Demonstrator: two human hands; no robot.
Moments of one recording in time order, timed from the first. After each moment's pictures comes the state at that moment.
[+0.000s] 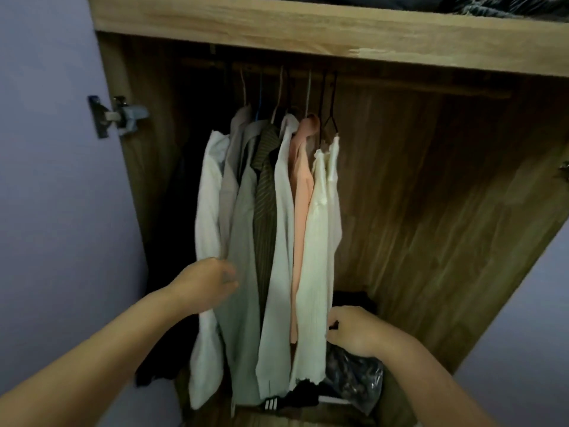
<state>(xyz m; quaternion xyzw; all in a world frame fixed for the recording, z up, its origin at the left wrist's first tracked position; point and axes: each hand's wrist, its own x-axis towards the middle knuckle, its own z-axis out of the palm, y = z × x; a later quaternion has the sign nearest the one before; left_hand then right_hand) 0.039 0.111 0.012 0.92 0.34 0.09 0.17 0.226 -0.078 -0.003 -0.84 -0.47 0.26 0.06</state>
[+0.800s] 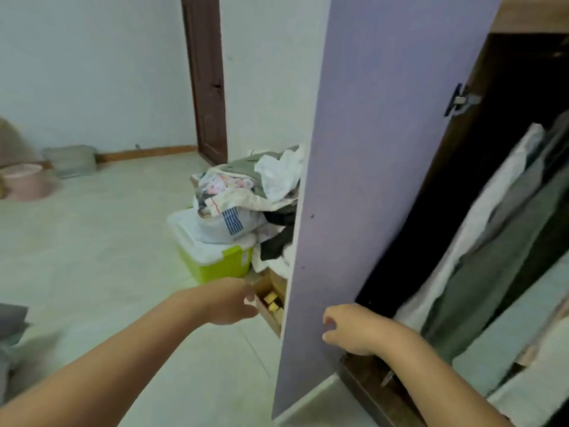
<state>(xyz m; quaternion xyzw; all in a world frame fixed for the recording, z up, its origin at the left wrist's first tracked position) -0.362 -0.059 -0.031 0.75 0.64 -0.07 0.19 -0.138 -0.059 -0.024 -0.59 -0.76 0.25 -0.13</state>
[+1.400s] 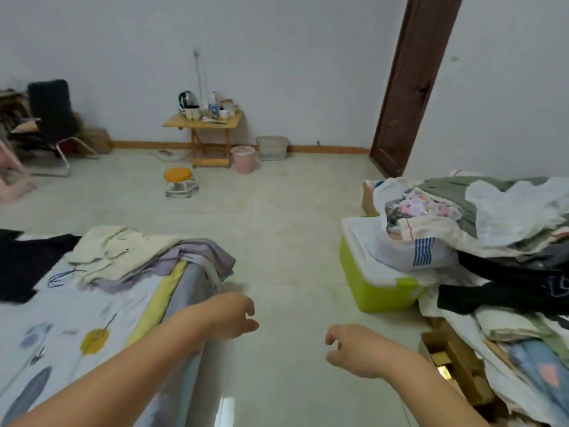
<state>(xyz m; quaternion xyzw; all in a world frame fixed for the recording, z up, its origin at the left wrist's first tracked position) -0.748 -0.197 -0.066 0.48 0.84 -0.06 0.25 -0.555 -0.071 -0.070 -0.32 -0.88 0.25 -0.22</state>
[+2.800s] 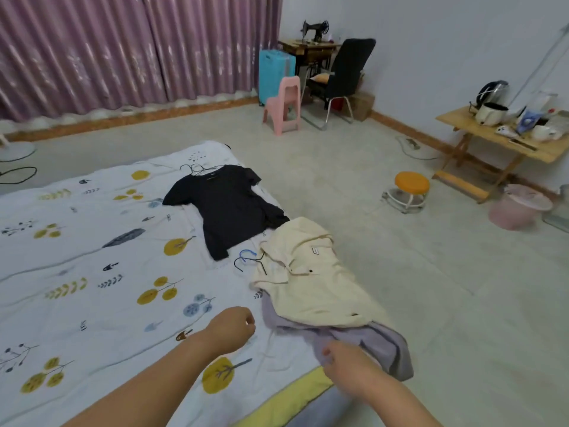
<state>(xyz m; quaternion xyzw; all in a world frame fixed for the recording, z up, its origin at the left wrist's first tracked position) -1.235 -0.347 -0.202 -0.07 0.93 0.24 0.26 -1.229 -0.111 -0.197 0.06 -0.91 0.16 -0.37</state>
